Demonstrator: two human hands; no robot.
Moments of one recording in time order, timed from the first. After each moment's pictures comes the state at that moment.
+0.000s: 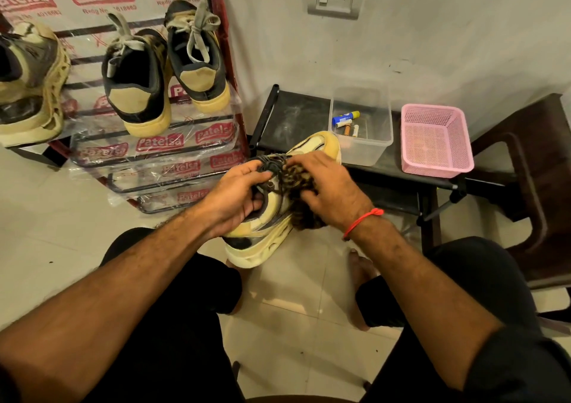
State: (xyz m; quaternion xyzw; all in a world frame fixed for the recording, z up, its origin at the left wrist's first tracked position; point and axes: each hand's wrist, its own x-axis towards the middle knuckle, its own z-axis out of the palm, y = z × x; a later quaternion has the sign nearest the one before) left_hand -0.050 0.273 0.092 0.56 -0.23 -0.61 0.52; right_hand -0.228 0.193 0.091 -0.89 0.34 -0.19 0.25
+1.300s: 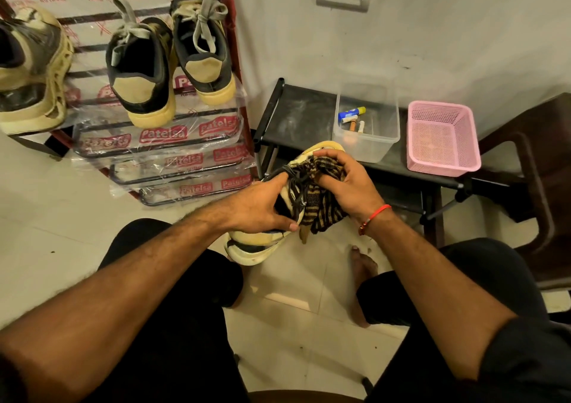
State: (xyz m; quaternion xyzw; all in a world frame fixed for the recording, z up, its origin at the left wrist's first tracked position) left_hand -0.051 0.273 0.083 0.64 -0.64 -0.40 0.14; right_hand -0.237 0.185 0.064 -0.63 0.41 -0.31 0.58
